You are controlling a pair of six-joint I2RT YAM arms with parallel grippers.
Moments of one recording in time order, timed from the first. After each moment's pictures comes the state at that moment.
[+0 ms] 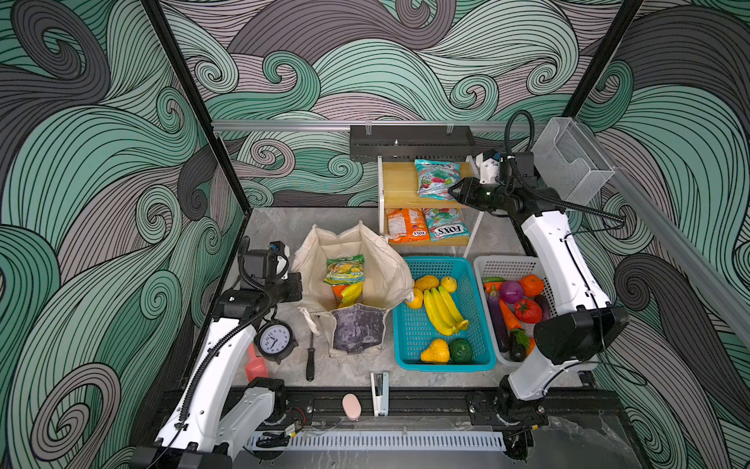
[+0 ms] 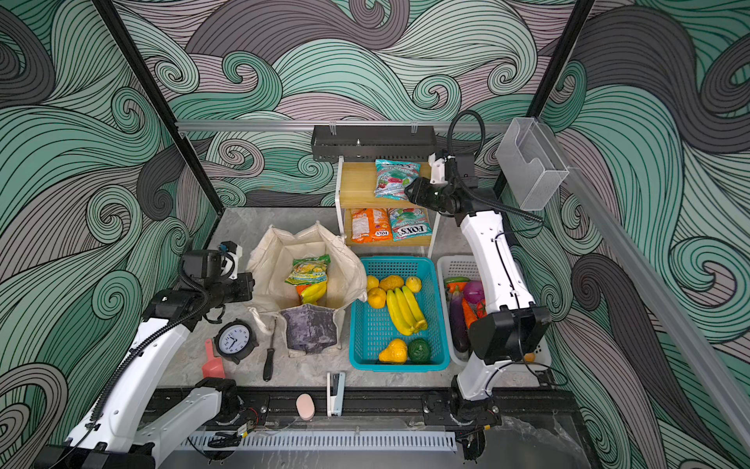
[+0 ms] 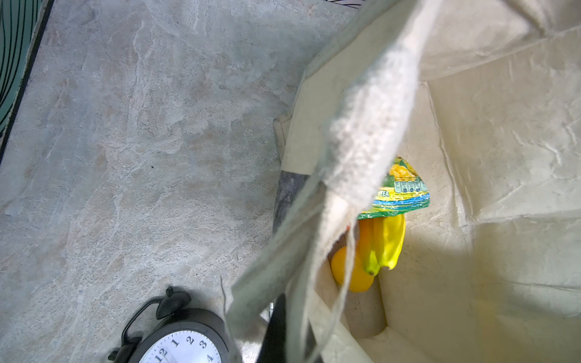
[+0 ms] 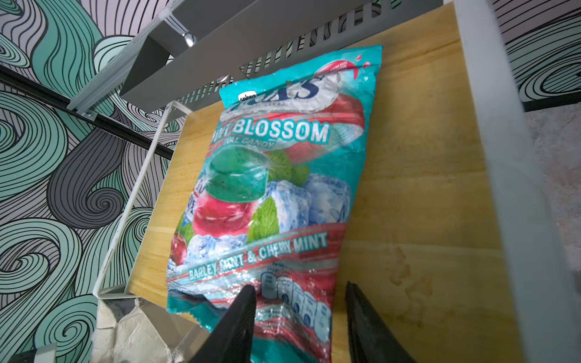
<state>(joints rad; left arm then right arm) -0.09 0.93 0.95 -0.84 0.10 -0.20 0.14 1.71 1.95 -0.84 -0.35 0.38</state>
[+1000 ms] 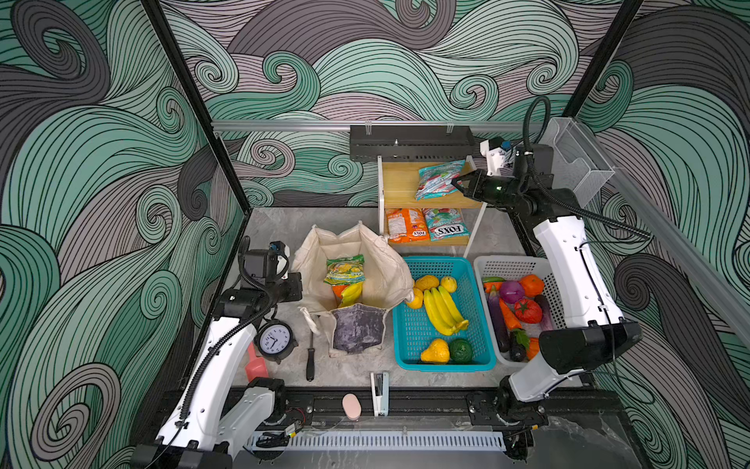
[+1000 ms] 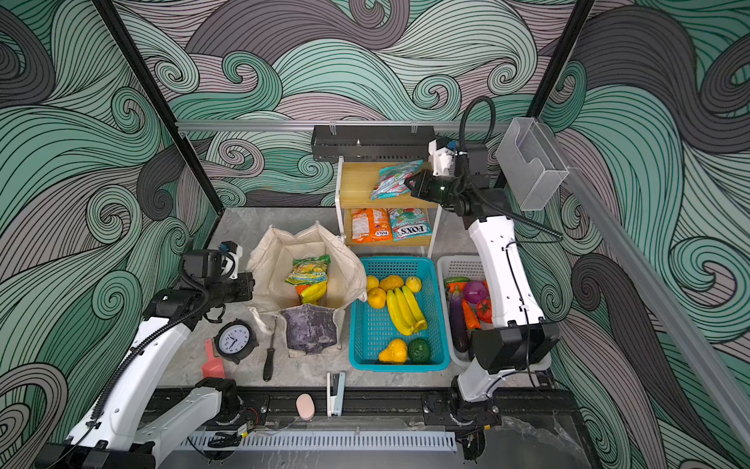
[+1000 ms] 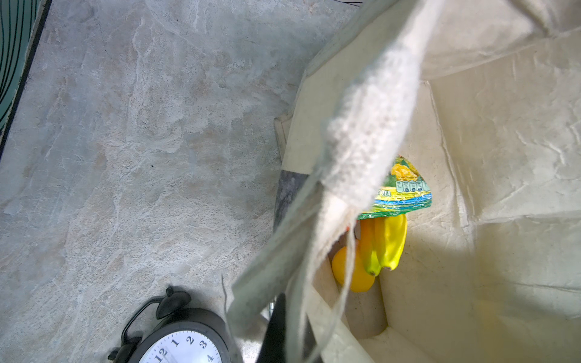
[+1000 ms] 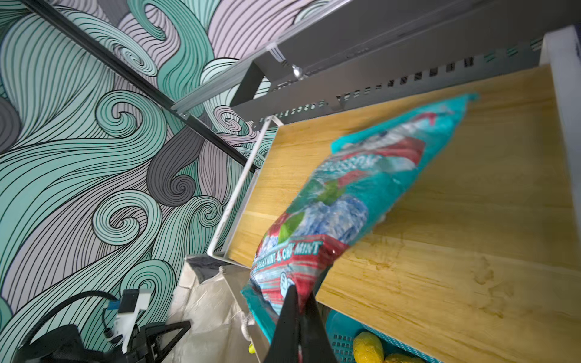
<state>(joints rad) -0.09 0.94 0.95 -0.84 0.10 -0.20 0.13 1.64 2.02 -0.79 -0.55 0.38</state>
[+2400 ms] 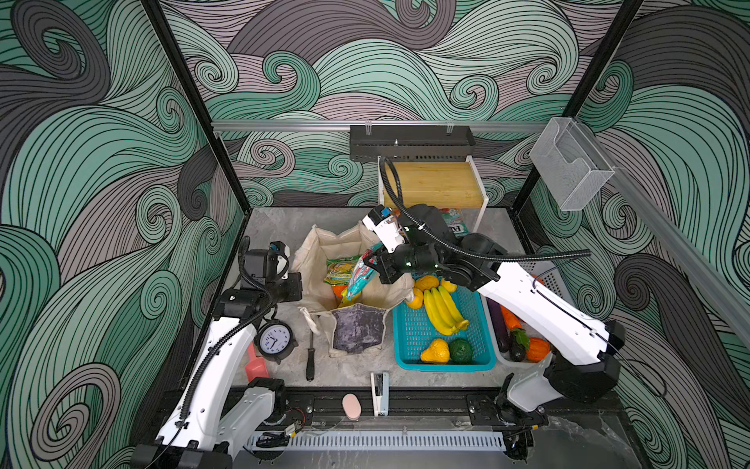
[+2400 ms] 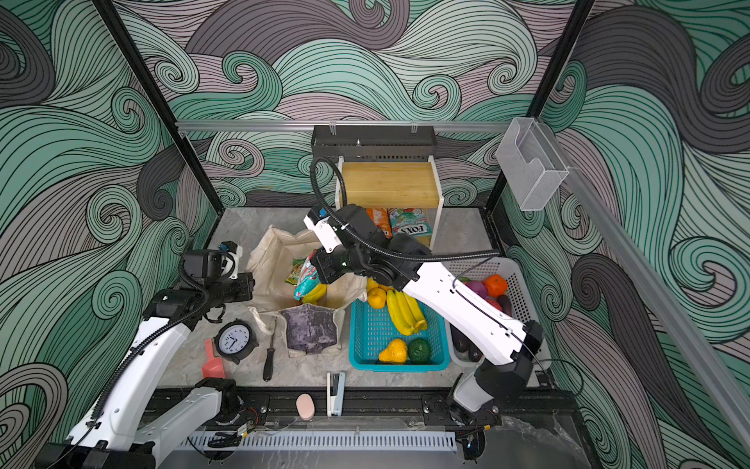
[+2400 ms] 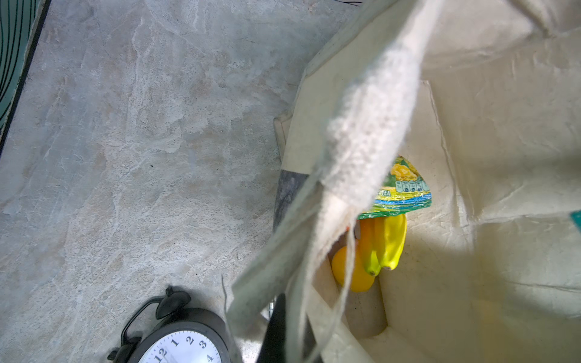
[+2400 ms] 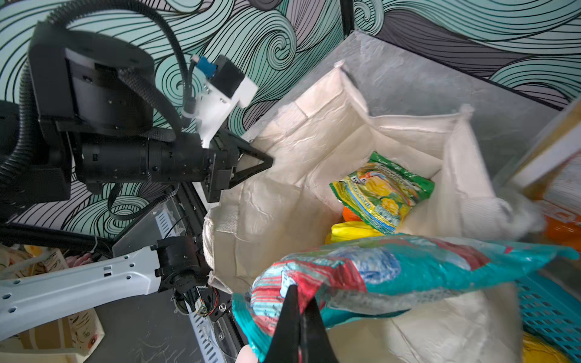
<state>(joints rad) -0.09 0.94 0.95 -0.84 0.10 -0.20 0.97 1.58 1.83 -0.88 -0.15 0.24</state>
